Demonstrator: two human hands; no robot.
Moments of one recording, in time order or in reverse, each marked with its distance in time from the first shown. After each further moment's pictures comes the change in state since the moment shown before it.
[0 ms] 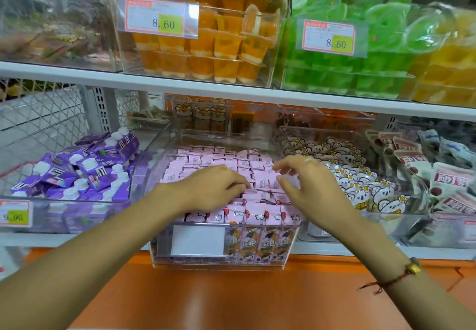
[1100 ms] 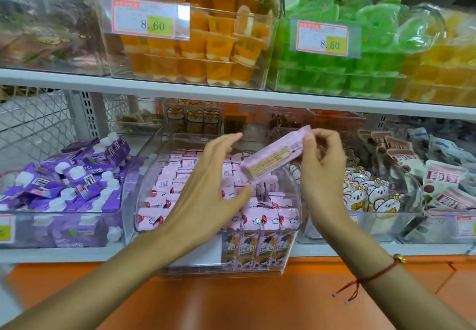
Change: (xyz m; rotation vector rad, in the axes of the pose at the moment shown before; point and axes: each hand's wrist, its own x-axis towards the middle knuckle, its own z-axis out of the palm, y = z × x) left_hand -0.037 0.035 0.009 -0.431 0.610 0.016; right_hand 0.016 -0.032 -0.006 0.830 0.611 0.364
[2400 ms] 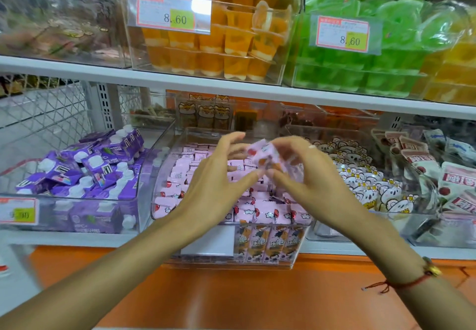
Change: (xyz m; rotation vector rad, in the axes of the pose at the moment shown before) left_hand 0.004 -0.003 -0.003 -0.132 0.060 -0.142; right_hand -0.005 0.001 -0.010 -0.556 -0.649 -0.393
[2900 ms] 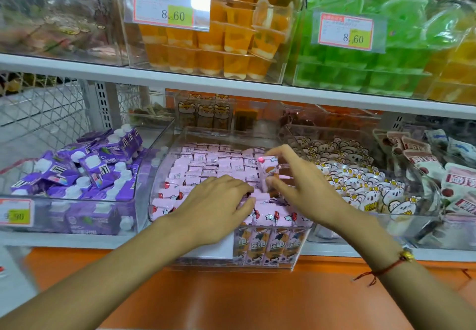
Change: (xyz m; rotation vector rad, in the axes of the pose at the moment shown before) left_hand -0.002 -0.022 0.005 0.750 -0.414 0.152; right_hand 0.005 0.024 0.018 0.057 -0.163 0.101
